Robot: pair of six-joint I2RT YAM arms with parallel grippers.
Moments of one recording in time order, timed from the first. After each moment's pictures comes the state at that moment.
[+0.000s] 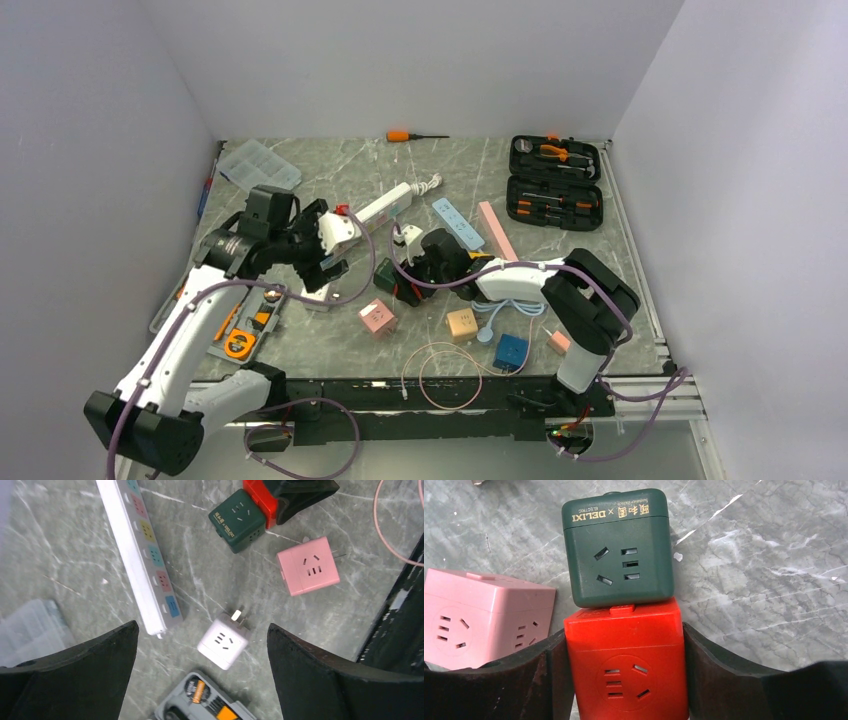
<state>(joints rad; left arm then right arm) -0.33 1.07 1.13 -0.92 0.42 0.75 0.83 1.72 0.86 0.16 -0.21 0.07</state>
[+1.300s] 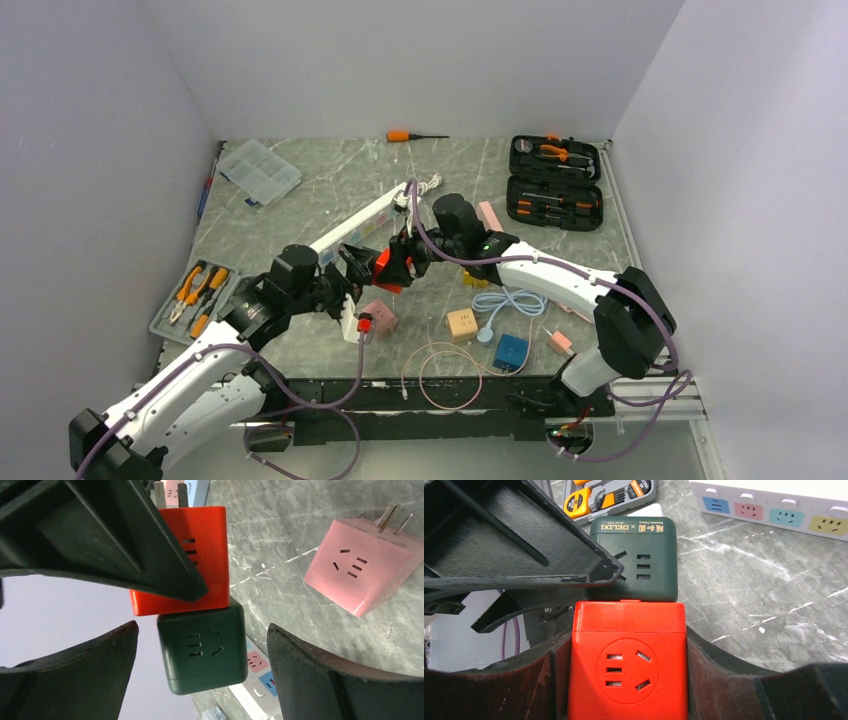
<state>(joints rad) -0.62 0.76 0.63 -0.43 0.41 1.51 0.80 1.52 1.04 0.02 -0.58 0.22</state>
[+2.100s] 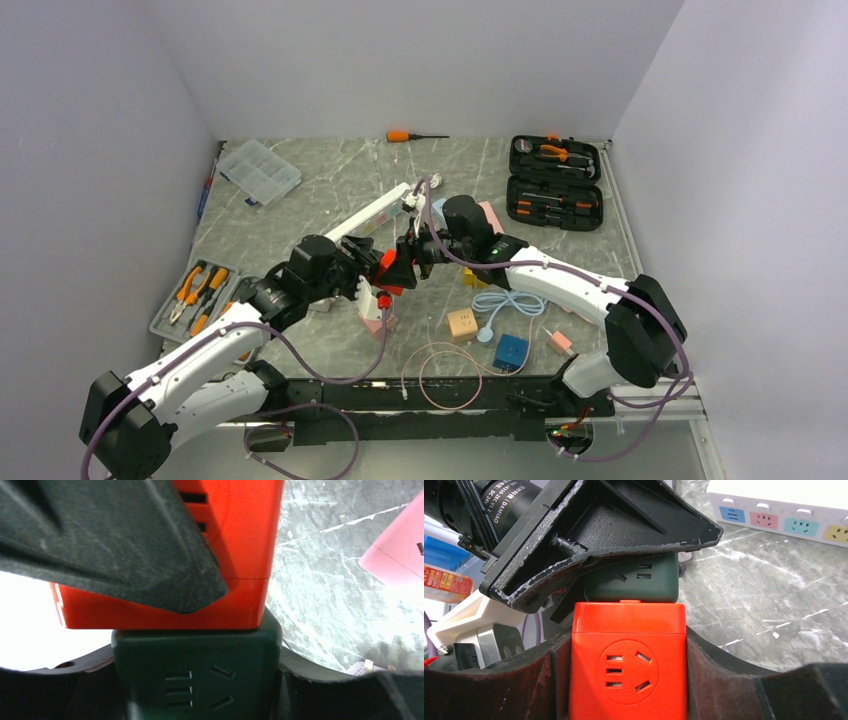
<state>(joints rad) -0.65 0.93 0.65 -0.27 0.19 1.43 0.78 1.46 0.99 0.08 -0.63 0.26</state>
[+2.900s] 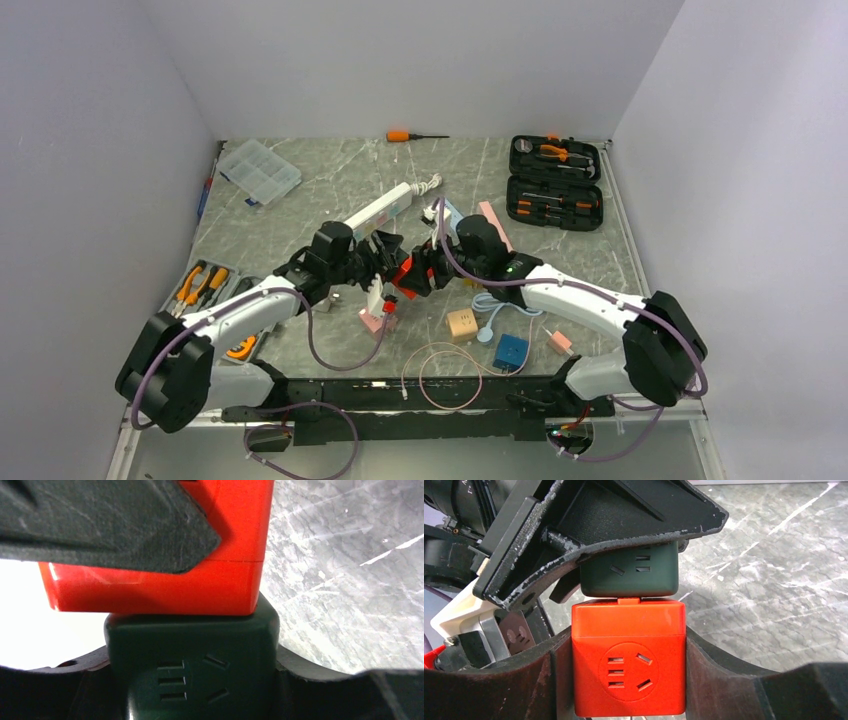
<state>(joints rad) -0.57 1.24 0.64 0.03 0.44 1.80 0.78 1.35 0.82 0.04 -0.37 0.25</state>
